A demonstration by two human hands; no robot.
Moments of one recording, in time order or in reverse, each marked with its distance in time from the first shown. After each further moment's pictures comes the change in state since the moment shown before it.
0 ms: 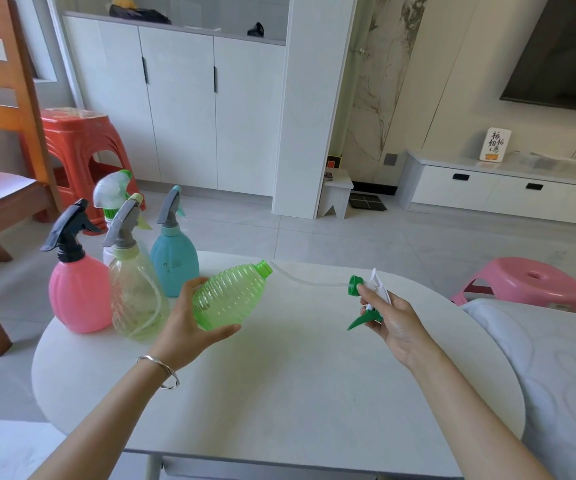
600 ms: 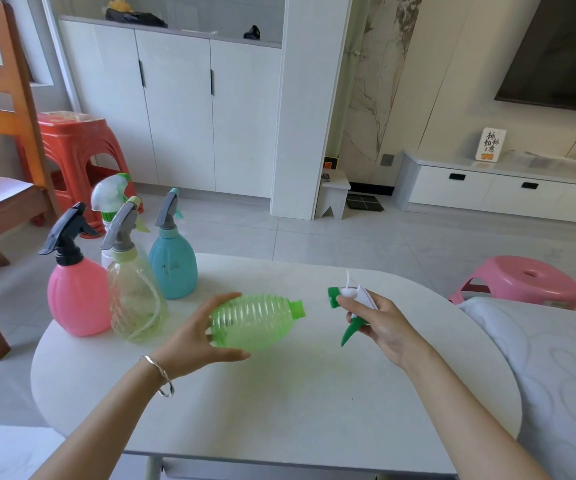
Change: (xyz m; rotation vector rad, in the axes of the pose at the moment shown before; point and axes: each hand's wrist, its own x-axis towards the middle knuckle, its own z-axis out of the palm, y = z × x) left_hand -0.007 0.013 -0.002 -0.163 -0.377 -0.030; right_hand -0.009 0.000 0.010 -0.178 -0.156 0.007
